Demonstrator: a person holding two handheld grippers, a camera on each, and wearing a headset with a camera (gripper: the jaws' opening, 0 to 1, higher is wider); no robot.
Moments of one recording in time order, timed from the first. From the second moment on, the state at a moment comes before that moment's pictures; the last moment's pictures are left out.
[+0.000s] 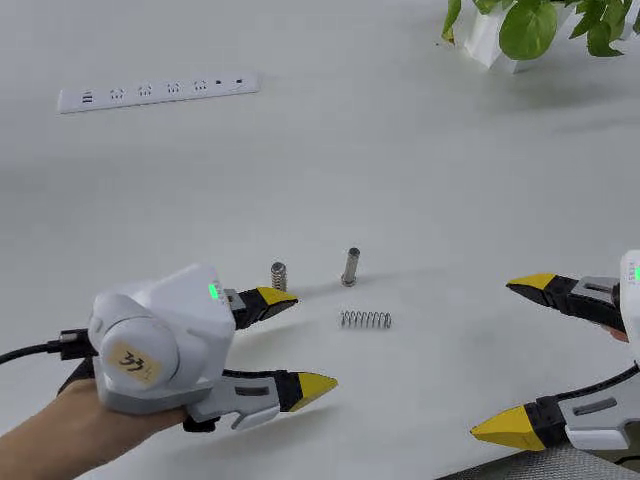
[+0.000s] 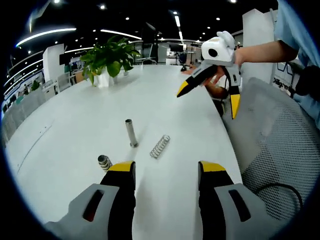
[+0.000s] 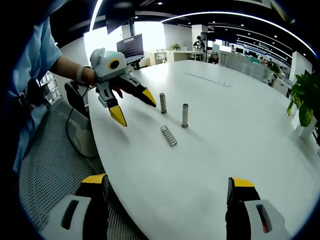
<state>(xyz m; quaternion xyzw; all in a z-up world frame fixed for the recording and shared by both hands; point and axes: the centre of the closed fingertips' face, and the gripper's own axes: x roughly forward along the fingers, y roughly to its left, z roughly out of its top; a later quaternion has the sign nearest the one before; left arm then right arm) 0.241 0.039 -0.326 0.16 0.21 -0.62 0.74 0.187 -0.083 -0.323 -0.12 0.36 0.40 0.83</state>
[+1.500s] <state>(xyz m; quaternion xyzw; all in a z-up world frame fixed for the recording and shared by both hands) 0.257 -0.001 -0.365 0.22 0.24 -0.64 0.70 0.181 -0.089 -0.323 -0.10 0.37 0.38 0.84</state>
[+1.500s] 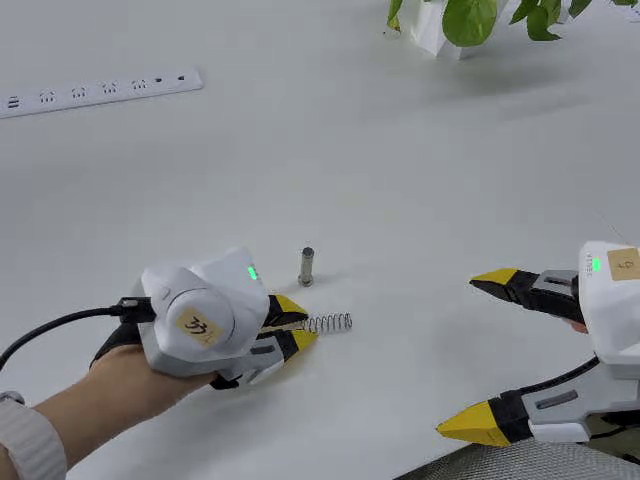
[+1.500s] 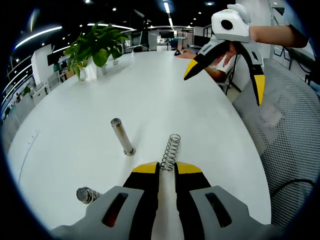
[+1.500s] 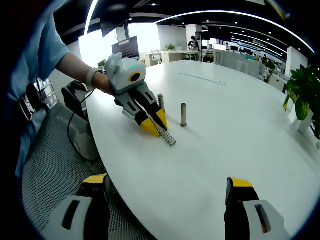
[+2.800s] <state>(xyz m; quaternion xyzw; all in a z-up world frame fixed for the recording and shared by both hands) 0.254 0.016 -0.349 0.17 0.23 -0.62 0.73 0.183 -0.068 -0.329 -0.11 0.37 0.41 0.83</state>
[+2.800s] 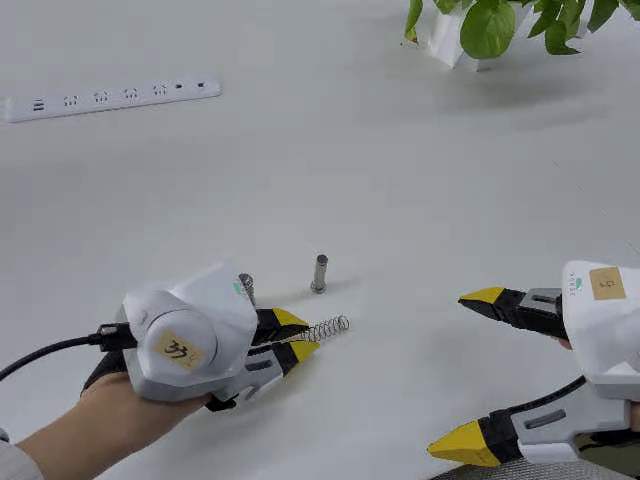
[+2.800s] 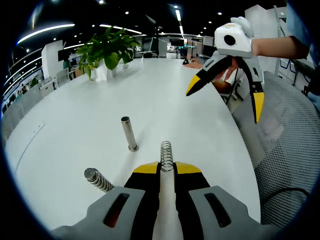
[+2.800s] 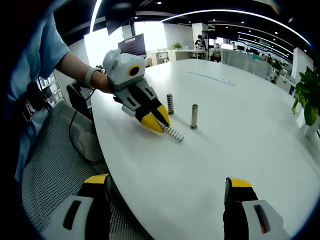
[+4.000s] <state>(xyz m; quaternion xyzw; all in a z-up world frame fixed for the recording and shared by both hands) 0.235 0.053 -0.282 0.10 0.20 -0.61 0.76 0.204 -0.010 -0.288 -0.11 0.32 0.48 0.81</state>
